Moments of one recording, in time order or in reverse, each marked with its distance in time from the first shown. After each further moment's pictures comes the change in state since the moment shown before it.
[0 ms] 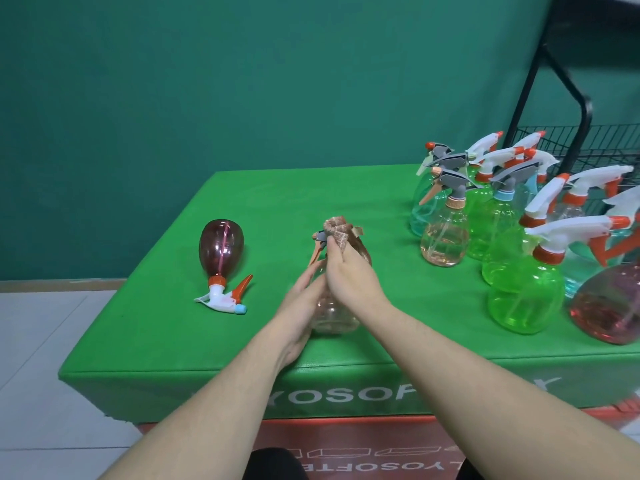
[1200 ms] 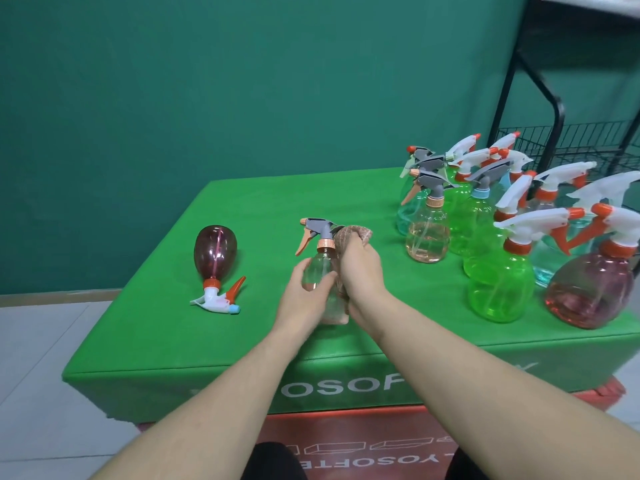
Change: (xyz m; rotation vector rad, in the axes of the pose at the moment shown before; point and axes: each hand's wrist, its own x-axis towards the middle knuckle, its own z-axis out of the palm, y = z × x) left_hand -0.011 0.010 0.027 0.425 0.327 0.117; right_hand -0.015 -0.017 -0.027 0.600 0.163 0.419
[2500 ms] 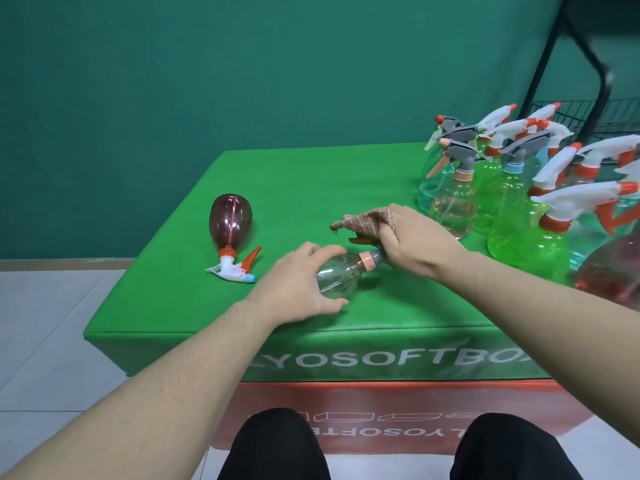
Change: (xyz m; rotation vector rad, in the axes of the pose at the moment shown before) left_hand 0.003 -0.015 -0.057 0.848 -0.263 0.479; right_hand 0.036 -0.010 -0.071 -1.223 -0.342 -0.851
